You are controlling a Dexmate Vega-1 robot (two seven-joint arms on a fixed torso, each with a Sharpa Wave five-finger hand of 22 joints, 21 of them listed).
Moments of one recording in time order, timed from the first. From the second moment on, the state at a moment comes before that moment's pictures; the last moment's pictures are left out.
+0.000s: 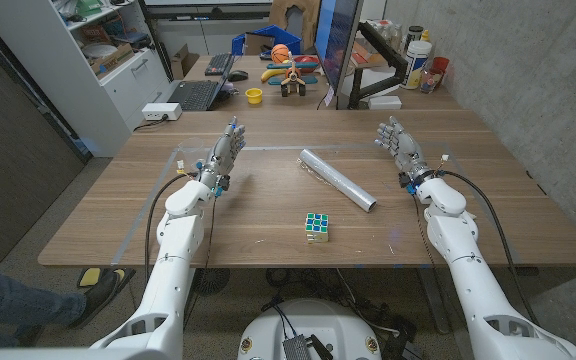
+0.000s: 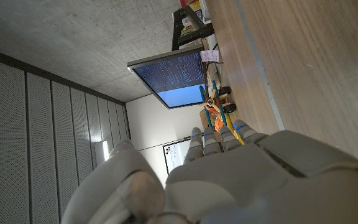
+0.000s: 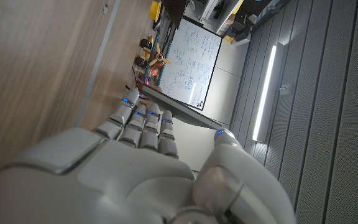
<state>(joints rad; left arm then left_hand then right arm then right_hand) 0.89 0.01 -0.19 -1.37 -0.07 -0.09 -0.41 0.29 -0.01 0.11 0.12 0.33 0.03 0.06 0.20 0.18 -0.03 -0.01 0.20 0.21 -0.10 0.01 0.19 0.18 -0.13 -0.02 0.30 0.17 -0.91 -0.12 0.10 -1.36 0.16 0.17 0.32 0.23 0.02 0.26 0.06 0.19 0.27 0.06 0.19 0.20 0.27 0.08 0.22 0.18 0.19 0.01 0.20 0.19 0.11 -0.04 0.66 0.17</state>
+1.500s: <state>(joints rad) 0.91 -0.01 -0.21 -1.39 -0.06 -0.07 -0.44 0.30 -0.01 0.11 0.12 0.33 0.04 0.06 0.20 0.18 -0.03 -0.01 0.20 0.20 -0.10 0.01 0.19 0.18 -0.14 0.00 0.28 0.17 -0.95 -0.13 0.15 -1.38 0.11 0.27 0.33 0.23 0.01 0.26 0.05 0.19 0.31 0.02 0.20 0.19 0.32 0.07 0.24 0.18 0.23 -0.01 0.21 0.19 0.16 -0.04 0.64 0.17</state>
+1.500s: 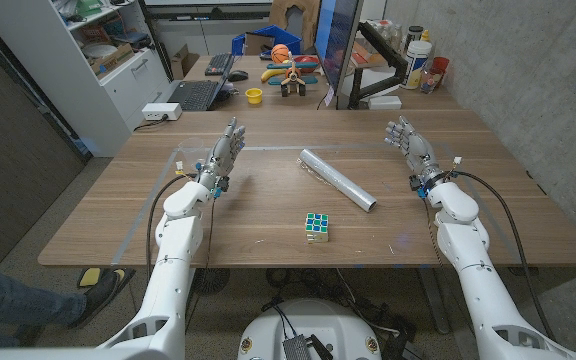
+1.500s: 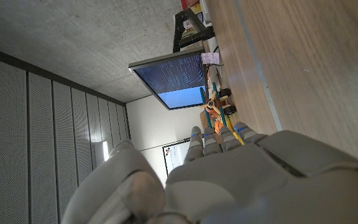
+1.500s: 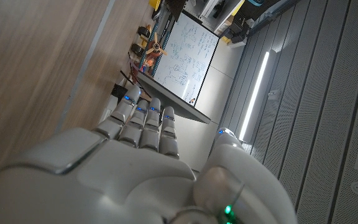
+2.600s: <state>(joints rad) 0.91 -0.01 -0.21 -1.40 -0.06 -0.06 -0.44 0.30 0.00 0.10 0.12 0.33 0.05 0.05 0.20 0.18 -0.03 -0.01 0.20 0.20 -0.10 0.01 0.19 0.18 -0.14 0.00 0.27 0.17 -1.00 -0.15 0.17 -1.42 0.06 0.33 0.29 0.23 0.00 0.25 0.04 0.20 0.33 0.00 0.20 0.19 0.35 0.05 0.24 0.18 0.26 -0.03 0.21 0.19 0.18 -0.04 0.62 0.17</state>
